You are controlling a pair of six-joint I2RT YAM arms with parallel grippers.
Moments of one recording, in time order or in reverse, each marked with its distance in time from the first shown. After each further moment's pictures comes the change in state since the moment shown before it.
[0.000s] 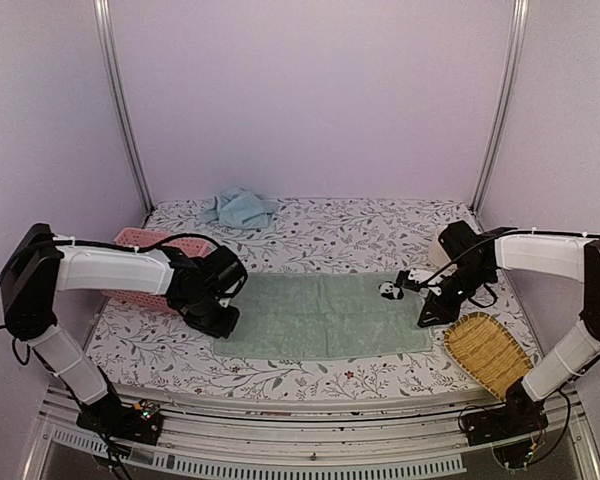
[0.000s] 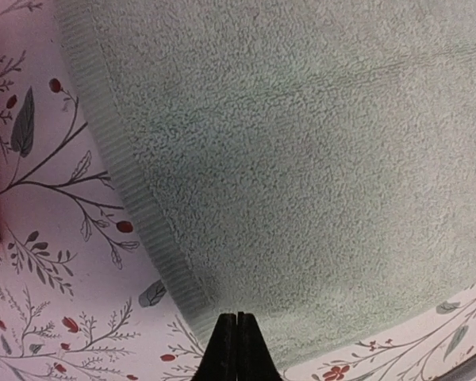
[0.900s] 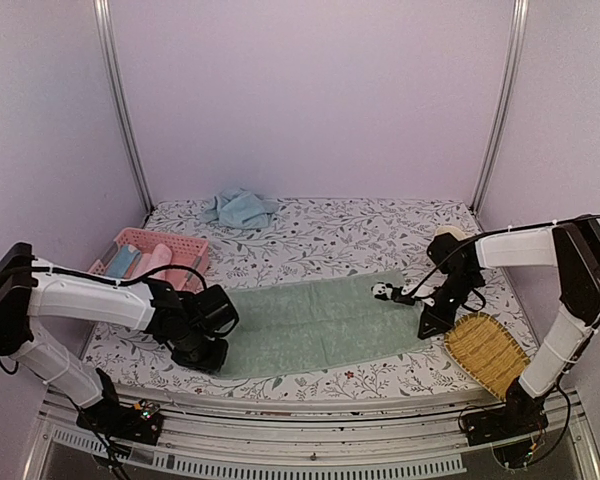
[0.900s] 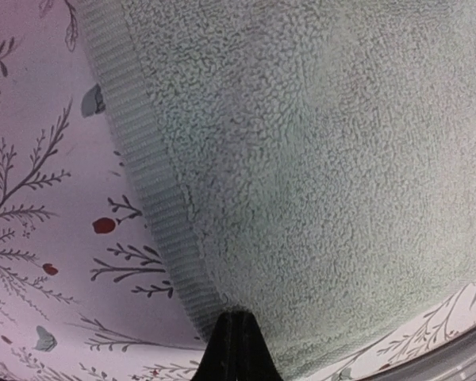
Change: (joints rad) left arm -0.160 -0.156 -0.233 -0.001 0.044 -0.327; right arm 0.011 0.171 0.021 -0.008 0.090 -0.044
